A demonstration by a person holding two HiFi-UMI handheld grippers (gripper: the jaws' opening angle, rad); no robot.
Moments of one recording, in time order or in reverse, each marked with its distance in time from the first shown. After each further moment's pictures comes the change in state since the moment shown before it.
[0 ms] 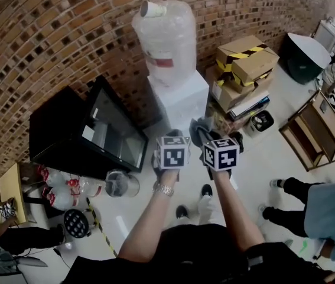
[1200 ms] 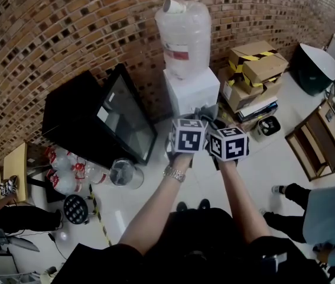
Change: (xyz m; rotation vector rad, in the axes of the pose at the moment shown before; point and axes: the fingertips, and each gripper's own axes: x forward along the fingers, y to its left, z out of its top) left arm -0.058 -0.037 0.030 -0.003 -0.096 -0.018; right arm -0.050 0.053 0.018 -0.106 -0.072 0.110
